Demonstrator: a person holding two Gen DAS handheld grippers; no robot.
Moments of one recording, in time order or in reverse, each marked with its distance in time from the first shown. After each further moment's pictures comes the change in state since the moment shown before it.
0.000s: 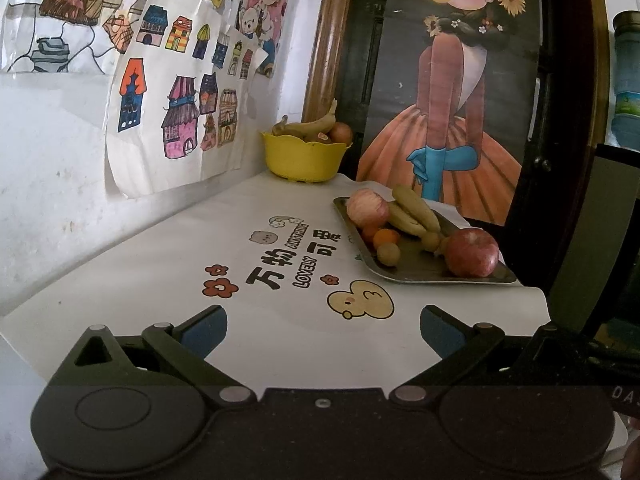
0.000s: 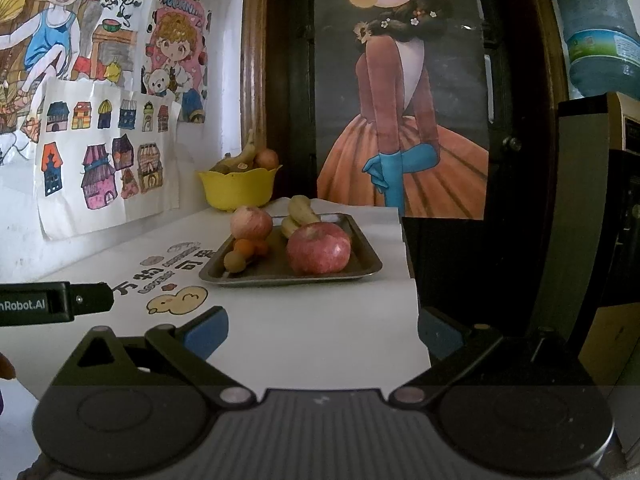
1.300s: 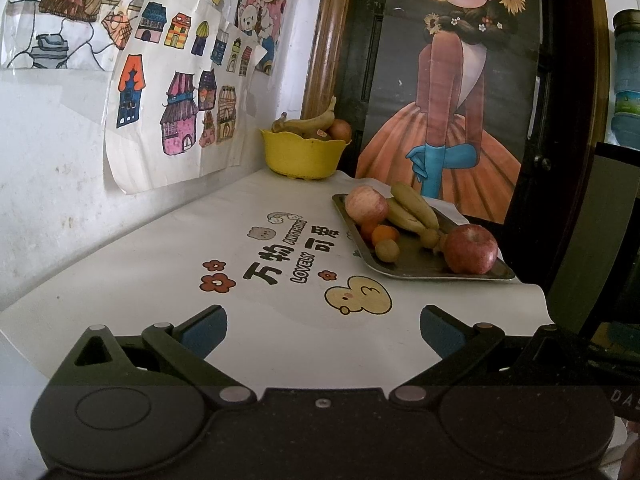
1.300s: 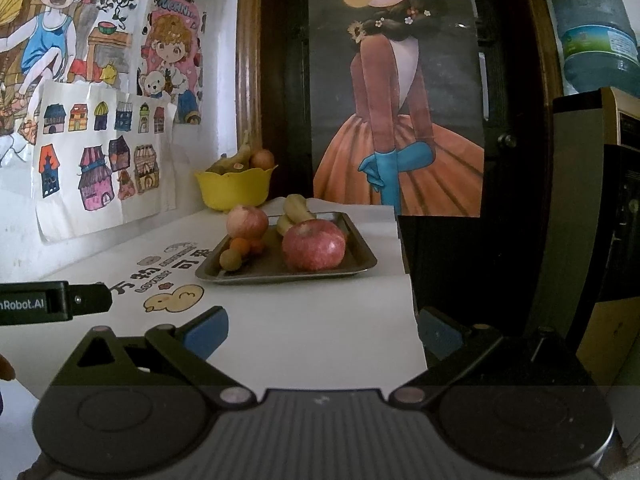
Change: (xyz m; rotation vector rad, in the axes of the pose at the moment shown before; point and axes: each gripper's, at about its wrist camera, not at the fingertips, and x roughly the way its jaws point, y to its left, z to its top) left arm 0.000 0.000 -0.001 0.000 0.005 0.000; right arm -0.002 -0.003 -0.006 0.013 0.000 -0.006
